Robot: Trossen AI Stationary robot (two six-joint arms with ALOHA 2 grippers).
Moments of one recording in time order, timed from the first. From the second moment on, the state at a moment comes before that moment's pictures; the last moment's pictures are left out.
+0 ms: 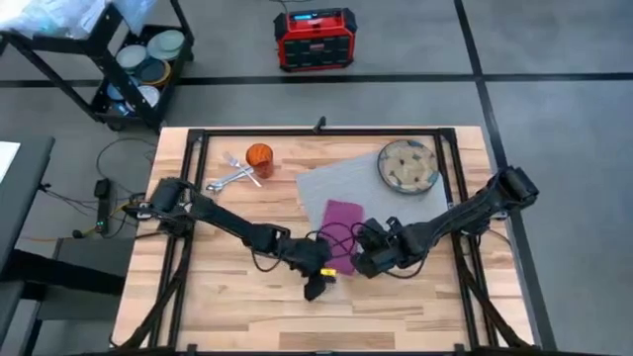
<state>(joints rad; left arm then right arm) -0.26 1.91 1.10 0.20 0.03 -0.62 0.42 1.62 1.06 -0.69 0.51 1.16</state>
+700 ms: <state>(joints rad) -0.31 1.97 1.11 -0.40 0.32 -0.42 0.38 1.62 1.06 -0.63 0.42 1.09</state>
